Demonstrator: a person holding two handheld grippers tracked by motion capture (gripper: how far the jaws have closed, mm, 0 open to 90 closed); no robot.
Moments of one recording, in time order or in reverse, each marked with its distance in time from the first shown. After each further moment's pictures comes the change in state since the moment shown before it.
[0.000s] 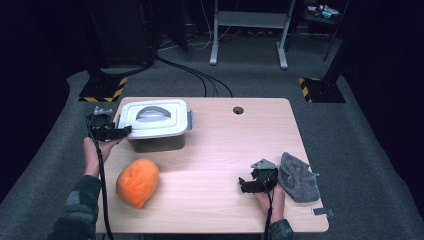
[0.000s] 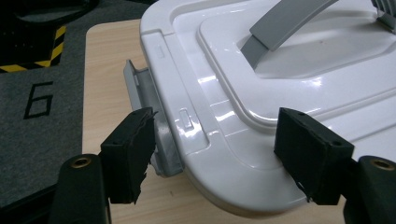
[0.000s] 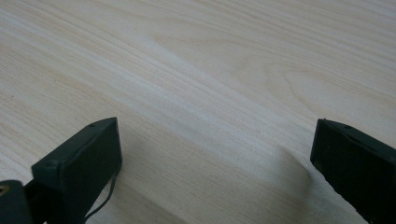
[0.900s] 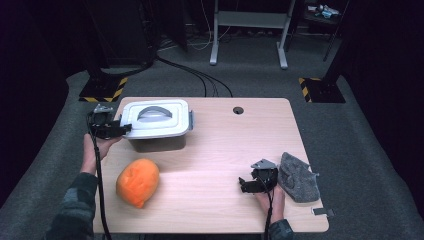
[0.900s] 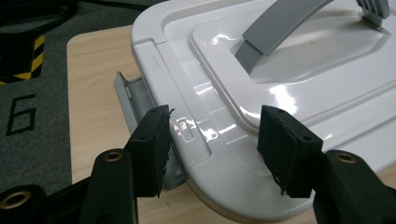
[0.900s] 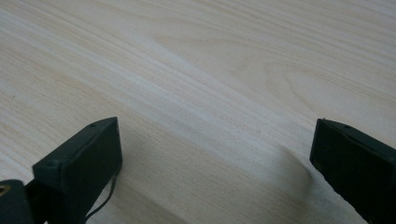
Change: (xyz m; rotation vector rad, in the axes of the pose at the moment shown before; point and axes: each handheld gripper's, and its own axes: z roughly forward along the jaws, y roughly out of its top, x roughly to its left) left arm 0.005 0.006 0.004 0.007 -0.065 0.055; right arm -0.001 0.000 0.000 0.003 0.006 -0.004
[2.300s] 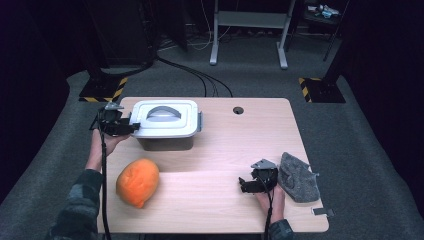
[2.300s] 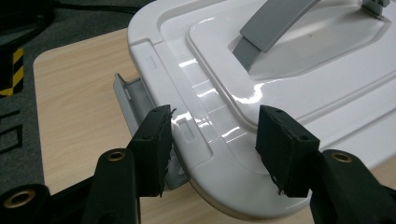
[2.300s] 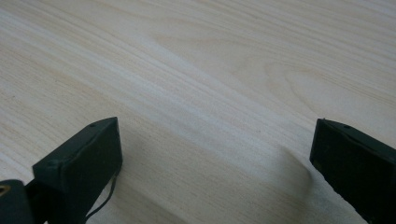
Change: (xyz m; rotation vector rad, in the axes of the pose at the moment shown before) left arm -0.017 0.016 0.014 0.037 -0.057 0.104; right arm 0.000 0.000 0.000 0.001 0.003 0.000
